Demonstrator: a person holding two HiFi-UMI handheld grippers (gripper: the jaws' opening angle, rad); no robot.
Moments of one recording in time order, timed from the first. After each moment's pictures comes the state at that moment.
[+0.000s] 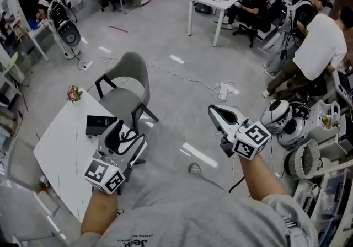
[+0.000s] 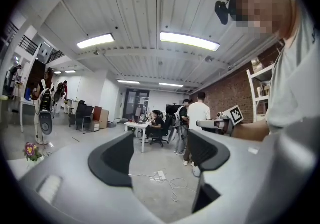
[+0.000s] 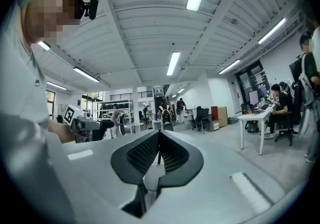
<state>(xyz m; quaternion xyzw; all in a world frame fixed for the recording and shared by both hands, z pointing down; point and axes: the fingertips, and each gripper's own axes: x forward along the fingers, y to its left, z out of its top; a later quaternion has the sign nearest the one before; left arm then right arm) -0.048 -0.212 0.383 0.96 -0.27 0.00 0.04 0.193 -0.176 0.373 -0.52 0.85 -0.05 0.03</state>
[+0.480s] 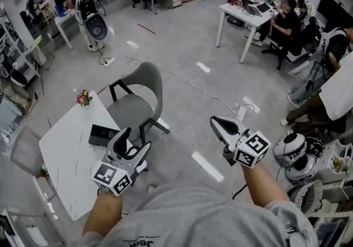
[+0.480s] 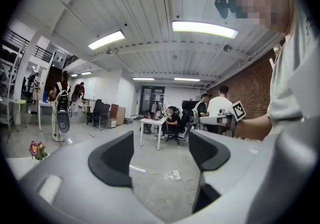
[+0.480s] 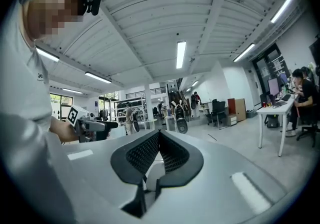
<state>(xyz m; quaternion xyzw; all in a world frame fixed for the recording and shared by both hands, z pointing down) 0.008 -0.310 0.409 0.93 -0.37 0.02 0.06 0.245 -0.313 0.392 -0.42 0.90 -0.08 0.02</state>
